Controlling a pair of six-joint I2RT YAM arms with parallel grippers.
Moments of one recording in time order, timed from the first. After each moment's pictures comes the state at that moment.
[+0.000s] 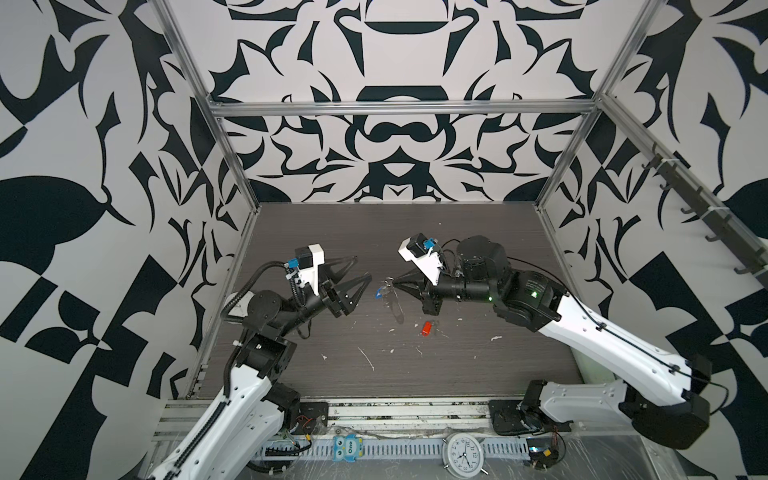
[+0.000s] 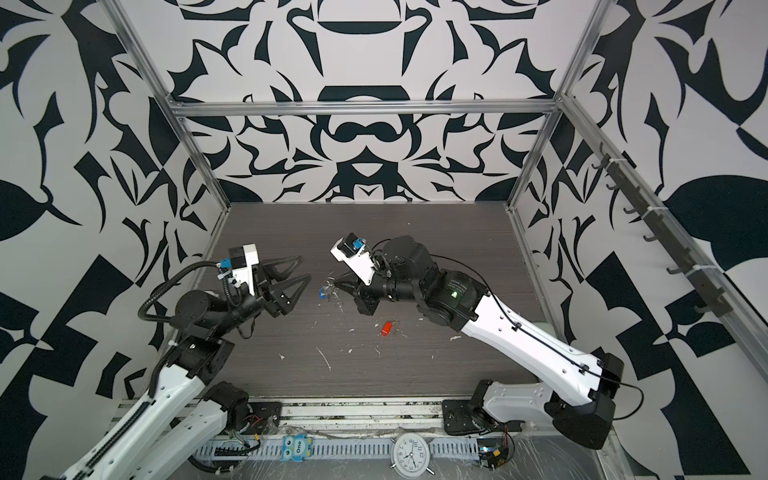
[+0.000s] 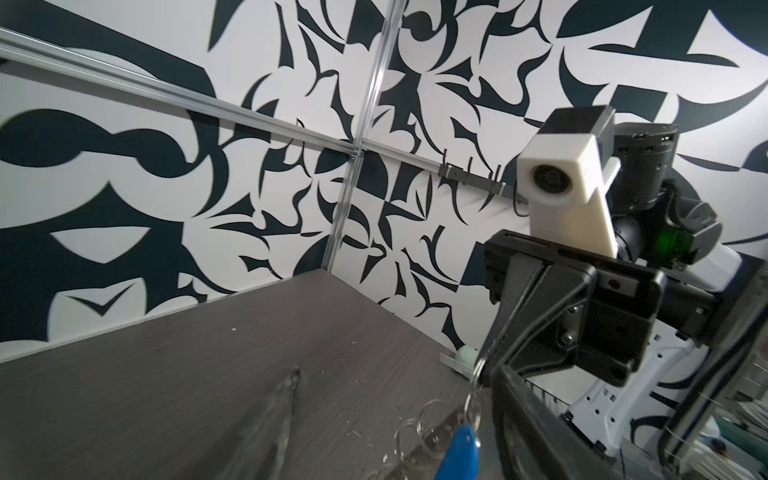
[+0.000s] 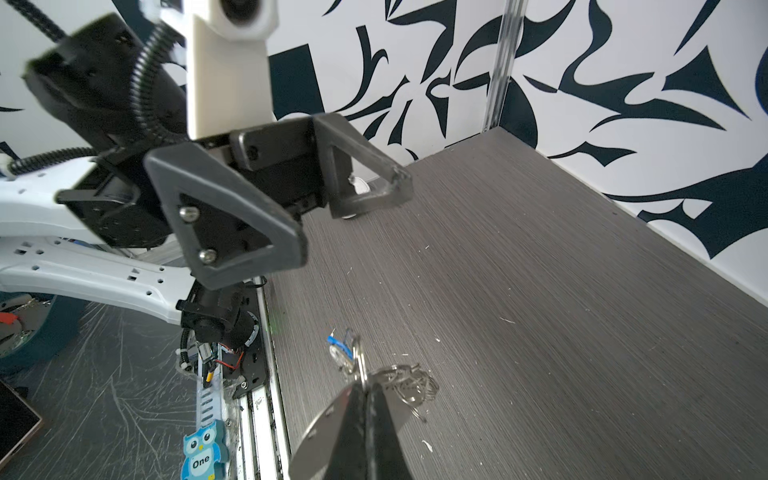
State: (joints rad) left arm -0.43 0.71 0.53 0.46 0.67 -0.51; right arm 0.94 1.21 1.32 -0.52 -0.30 0.04
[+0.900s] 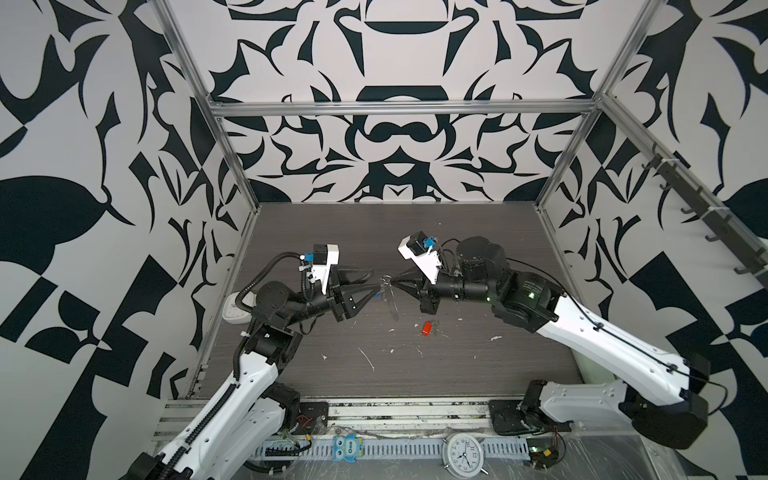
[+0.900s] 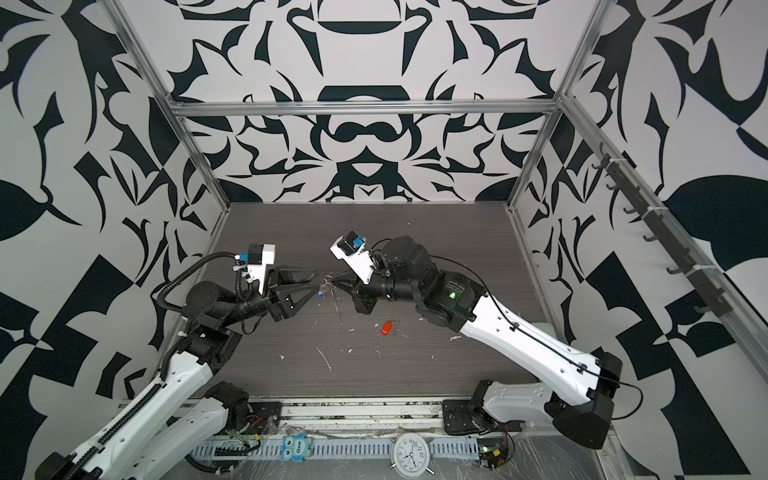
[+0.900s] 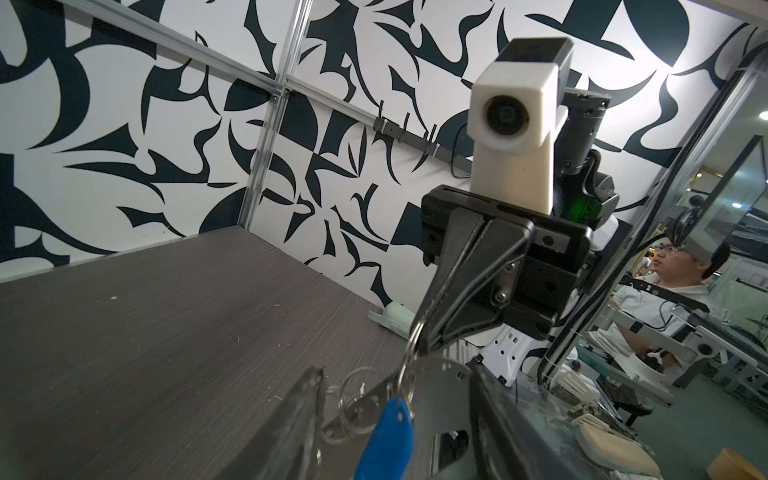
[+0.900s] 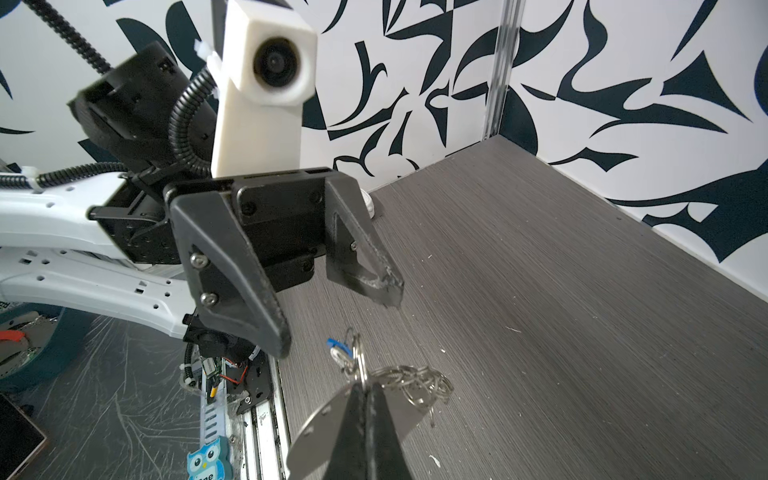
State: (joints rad) left arm -0.43 0.78 0.54 0.50 0.87 -0.61; right arm 0.94 1.21 1.31 -0.47 -0.30 0.08
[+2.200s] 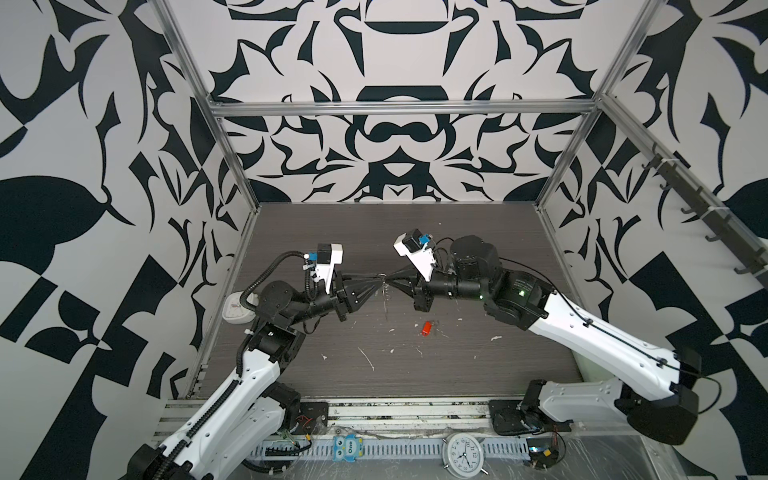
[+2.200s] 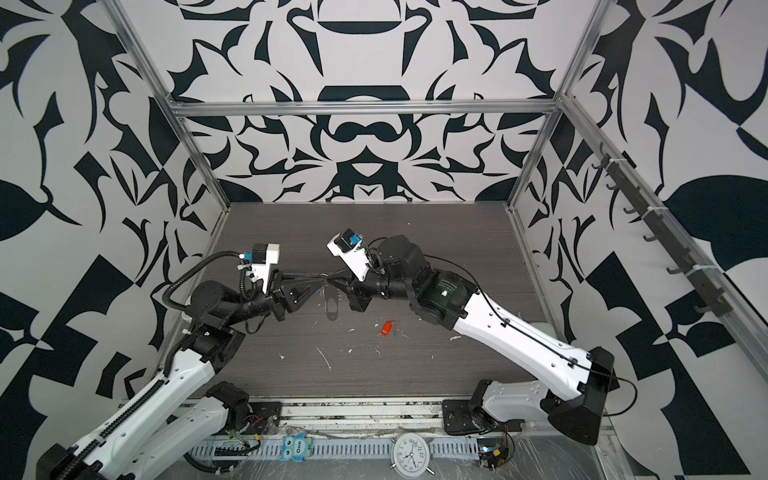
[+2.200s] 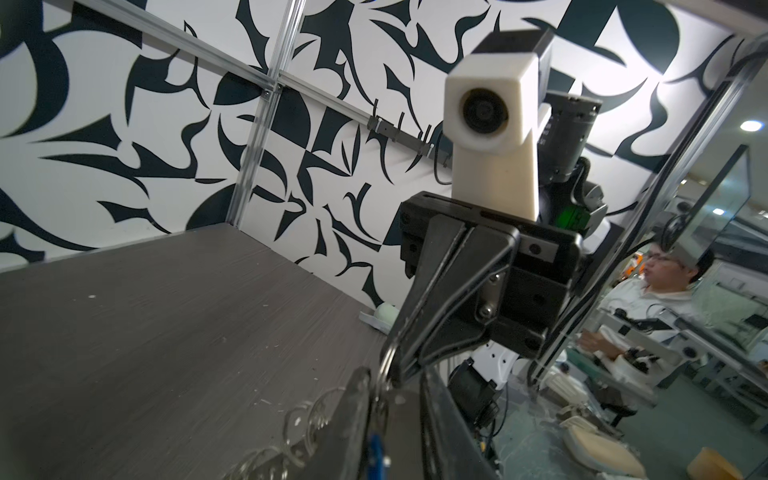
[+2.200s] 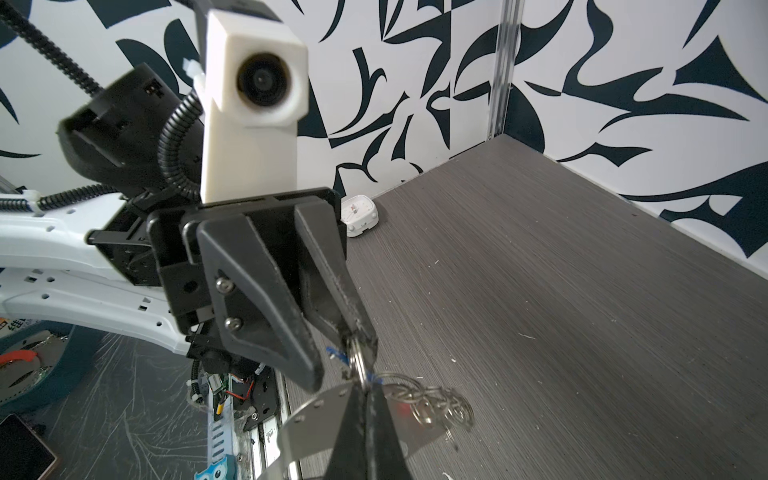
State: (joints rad) left arm -0.47 0.80 0.54 0.53 0.85 -0.63; right arm 0.94 1.25 1.29 -0.41 -0.32 0.13
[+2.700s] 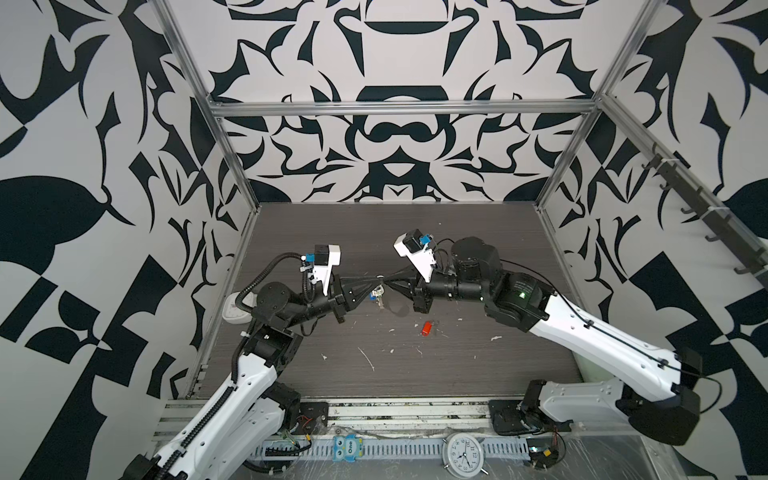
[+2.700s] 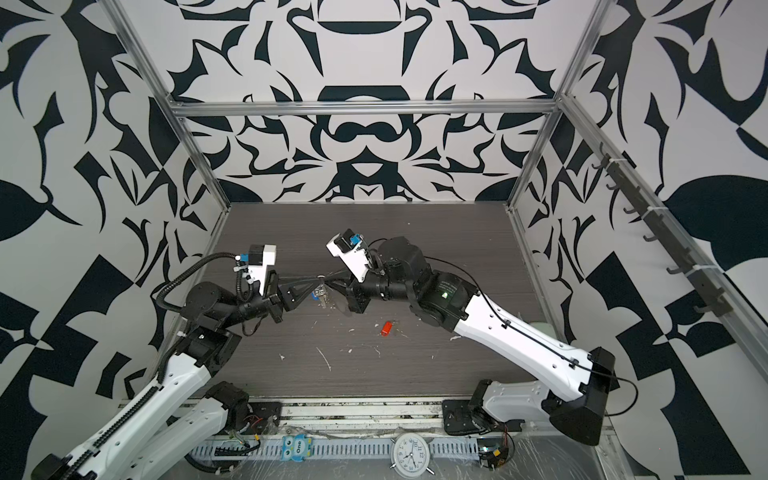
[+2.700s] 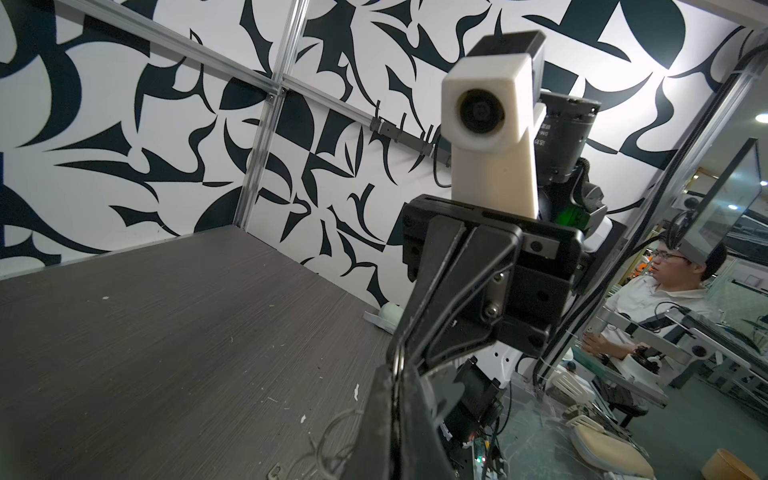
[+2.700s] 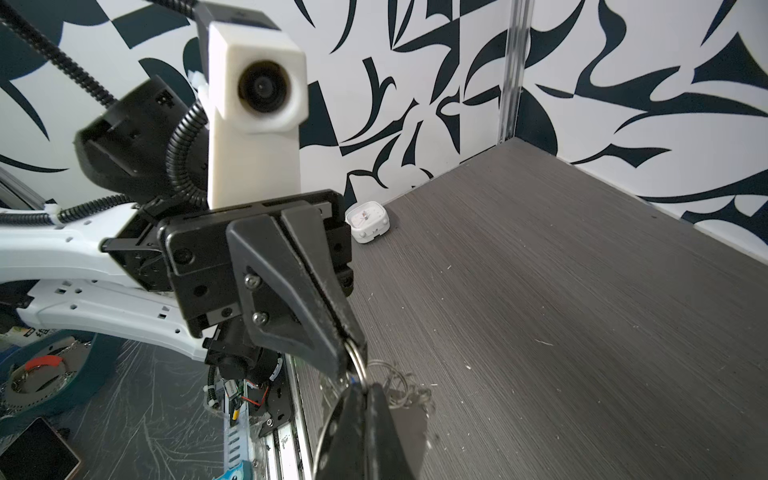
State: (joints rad) left arm -0.47 0.75 0.57 0.44 0.84 -0.60; right arm 0.95 1.23 1.28 -0.38 -0.31 0.16
